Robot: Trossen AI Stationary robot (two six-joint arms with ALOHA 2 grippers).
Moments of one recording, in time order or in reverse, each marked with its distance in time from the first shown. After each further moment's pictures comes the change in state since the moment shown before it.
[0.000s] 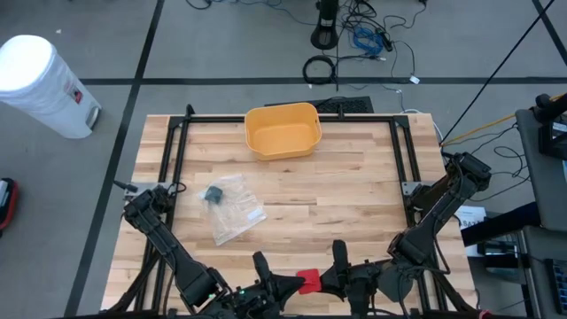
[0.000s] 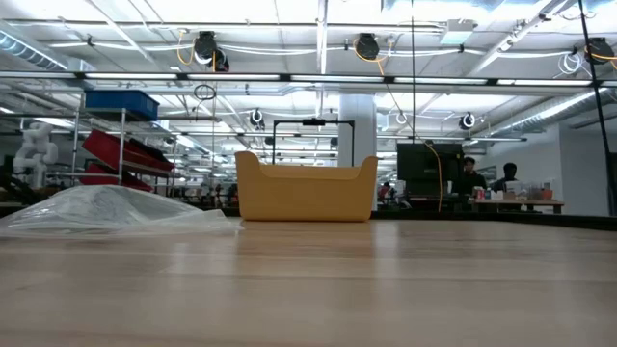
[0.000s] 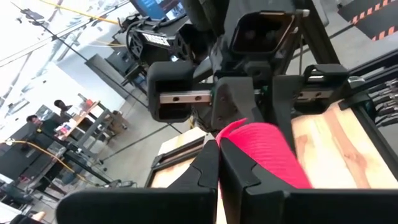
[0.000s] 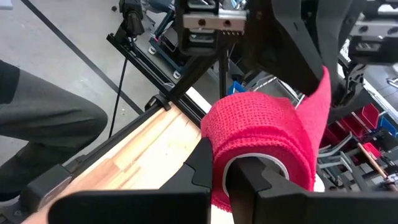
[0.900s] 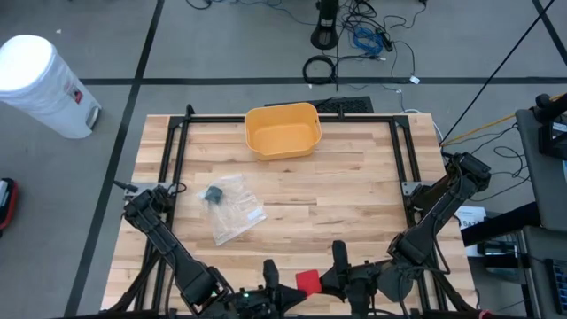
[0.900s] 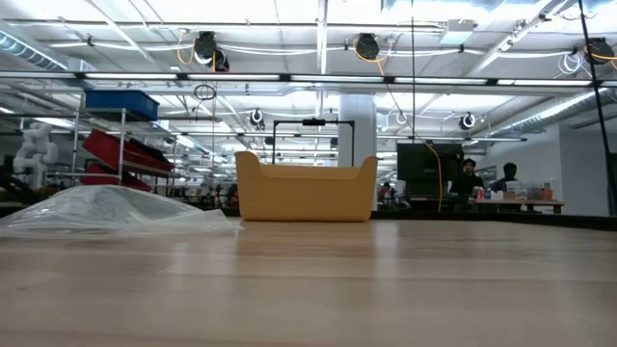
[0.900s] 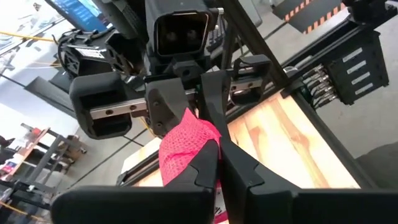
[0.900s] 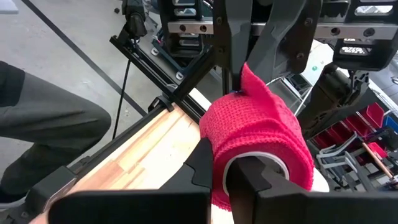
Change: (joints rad) left arm -0.006 0.000 0.000 -0.118 0.233 -0.009; right arm -0.005 0.000 0.000 0.003 -0.005 0.011
